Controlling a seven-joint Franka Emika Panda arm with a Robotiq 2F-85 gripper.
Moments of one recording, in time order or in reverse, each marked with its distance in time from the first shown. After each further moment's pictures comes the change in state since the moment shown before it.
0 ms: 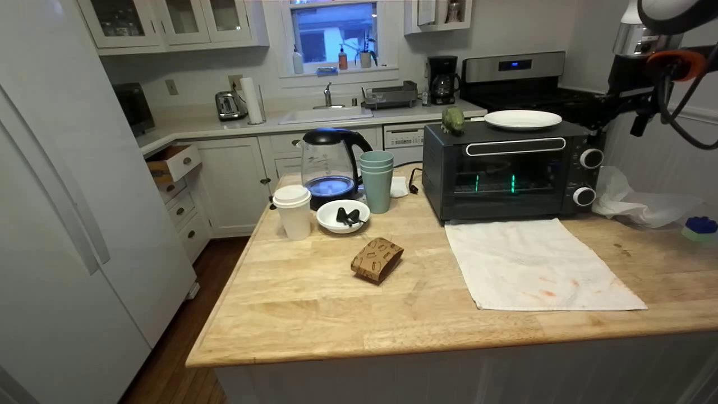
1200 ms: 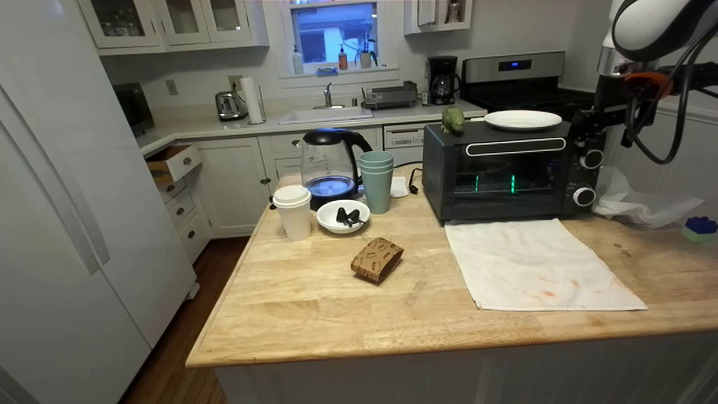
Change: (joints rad) arm -0.003 0.134 -0.015 0.076 0.005 0.041 0.065
